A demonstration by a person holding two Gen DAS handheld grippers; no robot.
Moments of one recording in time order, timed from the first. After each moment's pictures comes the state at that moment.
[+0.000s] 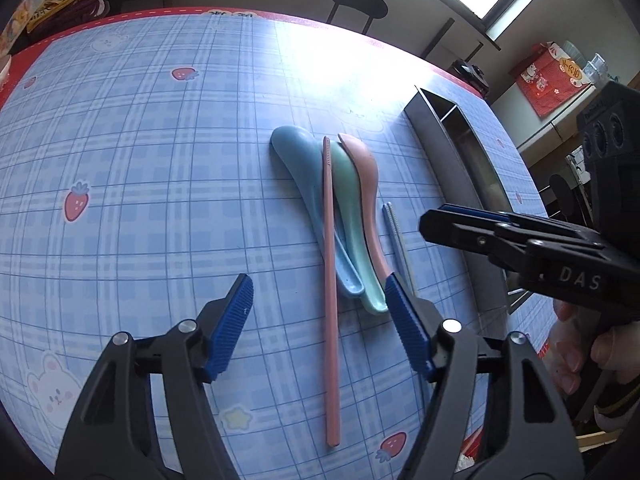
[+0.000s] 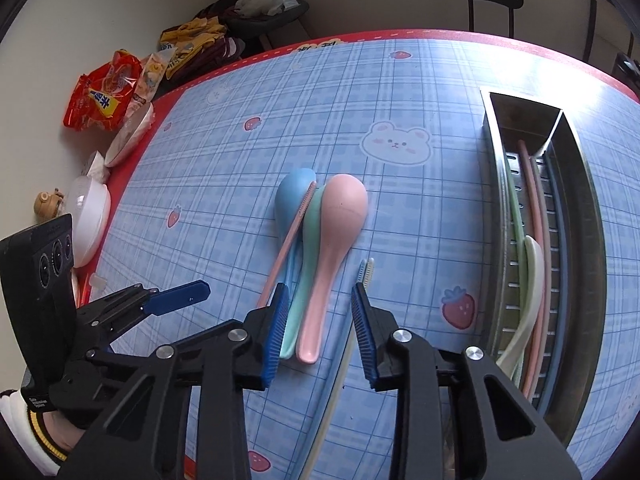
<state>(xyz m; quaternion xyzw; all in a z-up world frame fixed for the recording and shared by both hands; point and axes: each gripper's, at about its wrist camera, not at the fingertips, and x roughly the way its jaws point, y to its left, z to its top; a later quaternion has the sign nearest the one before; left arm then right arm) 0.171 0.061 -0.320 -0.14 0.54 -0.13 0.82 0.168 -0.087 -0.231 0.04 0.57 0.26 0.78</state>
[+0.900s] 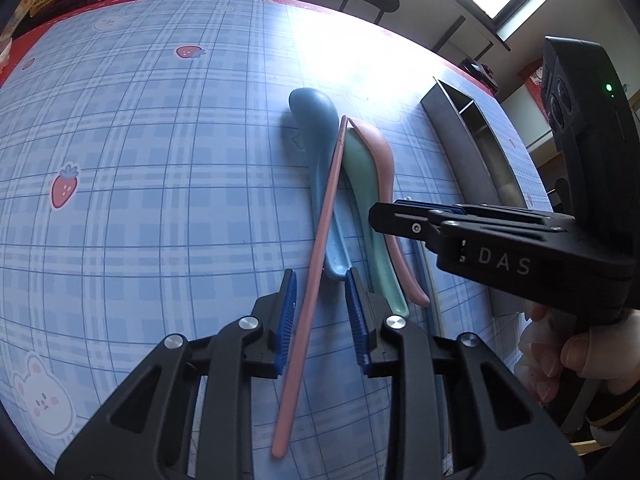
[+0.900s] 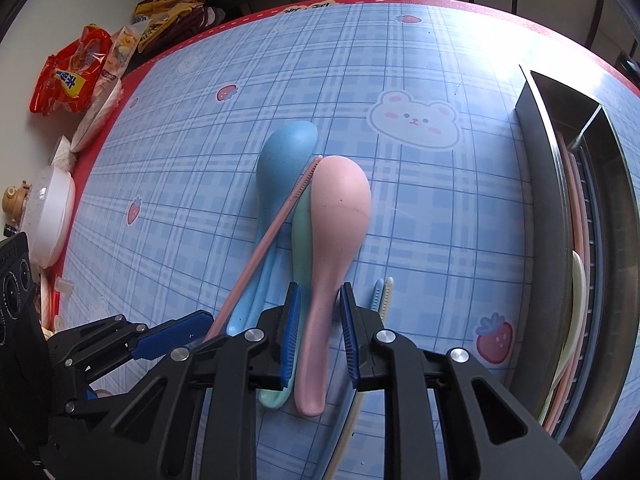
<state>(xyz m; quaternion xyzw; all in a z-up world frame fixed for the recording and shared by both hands) 0.179 0.067 -0.339 -0.14 0.55 -0.12 0.81 0.190 -0.055 -0.265 0.00 0.61 0.22 0.76</state>
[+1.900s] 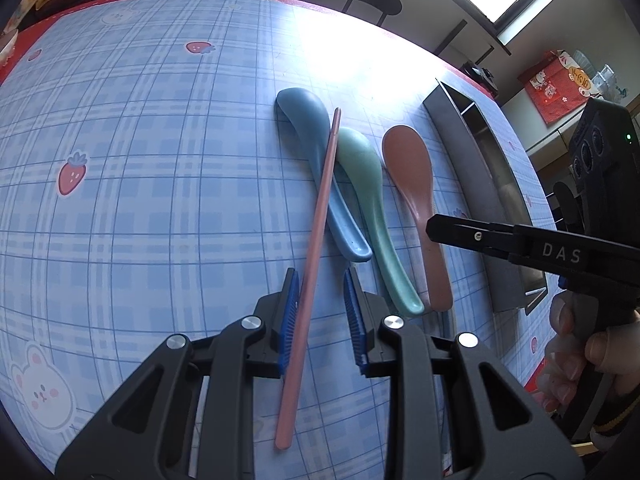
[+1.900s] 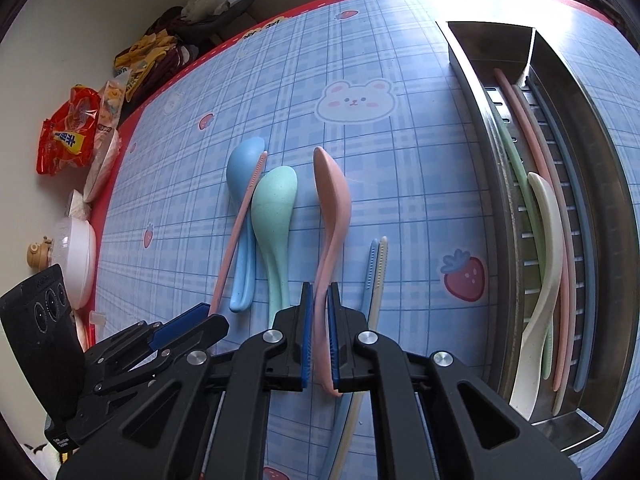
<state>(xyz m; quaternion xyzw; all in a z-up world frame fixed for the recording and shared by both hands) 0.167 0.078 -0.340 -0.15 0.55 -0.12 0.82 0.173 -0.103 -0.260 0.11 0.61 0.20 0.76</state>
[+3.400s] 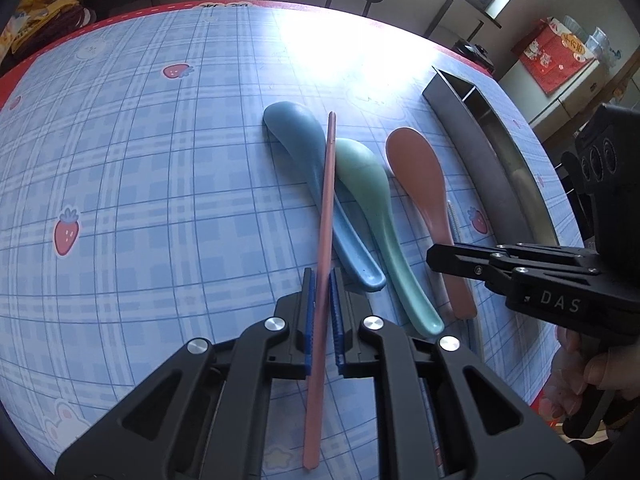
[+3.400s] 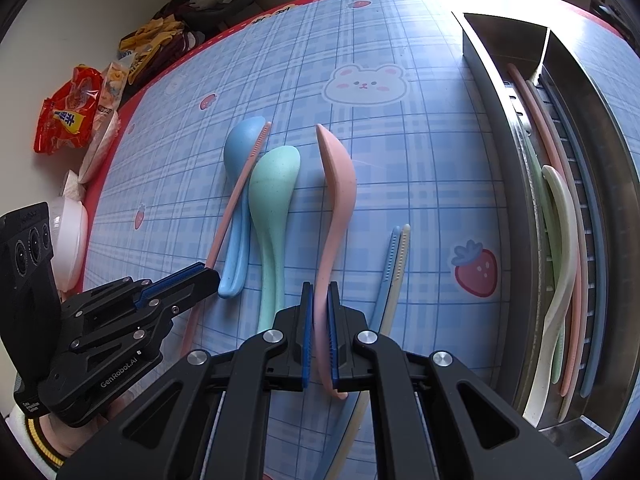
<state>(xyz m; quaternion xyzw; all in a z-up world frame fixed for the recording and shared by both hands) 0.190 0.072 -0.342 -0.10 0.55 -0.13 0.82 0.167 -0.094 -0.272 0.09 0.61 0.21 0.76</state>
